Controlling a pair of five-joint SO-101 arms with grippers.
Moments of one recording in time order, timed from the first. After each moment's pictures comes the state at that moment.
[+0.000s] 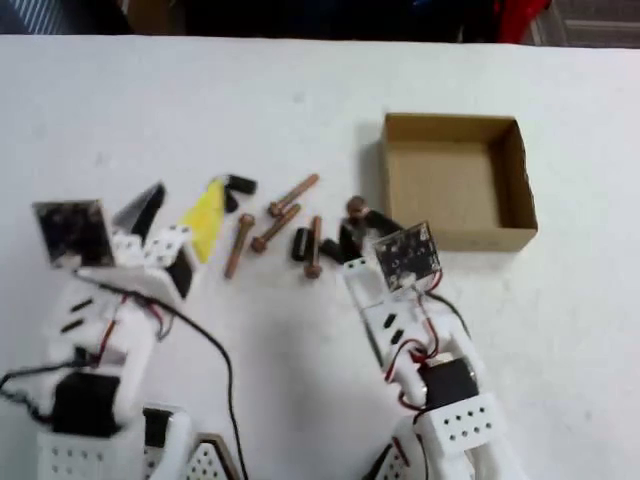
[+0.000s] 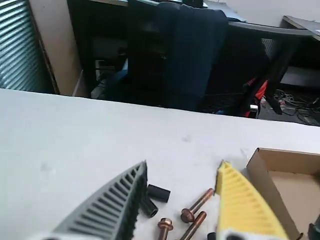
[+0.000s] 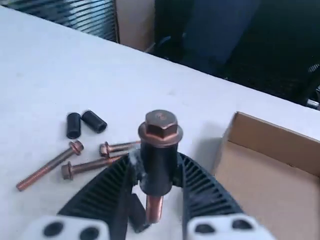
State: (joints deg) left arm -1.5 -82.5 57.0 51.0 11.4; right arm -19.0 -77.8 80.6 22.7 12.3
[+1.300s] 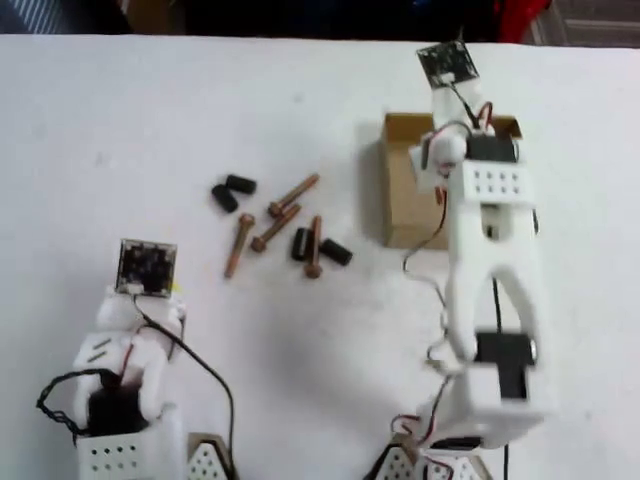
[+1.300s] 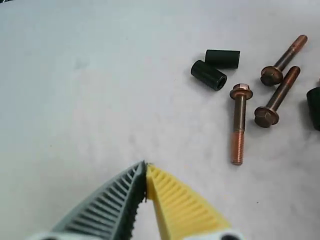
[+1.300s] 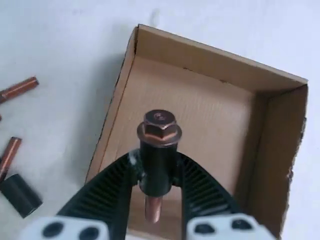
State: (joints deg) left arm -12.3 -100.4 89.8 58.2 -12.4; right arm 0.4 9.4 -4.5 60.5 20.8
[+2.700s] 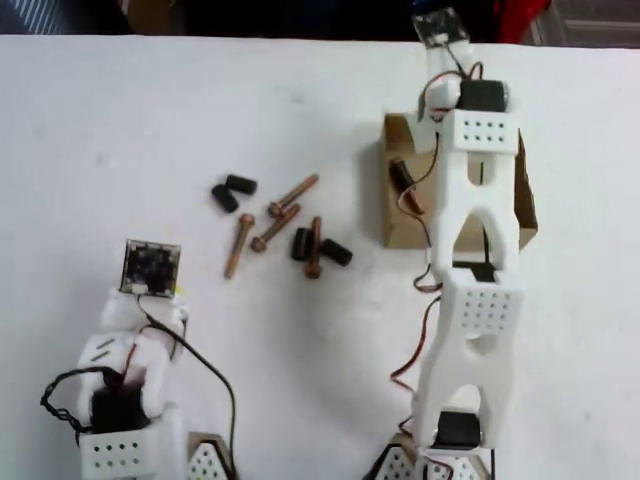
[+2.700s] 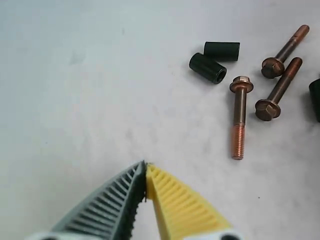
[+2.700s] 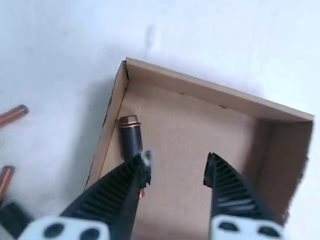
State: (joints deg) left arm -12.3 -100.5 91.9 57.3 -13.2; right arm -0.4 40.8 -59.1 87.5 20.7
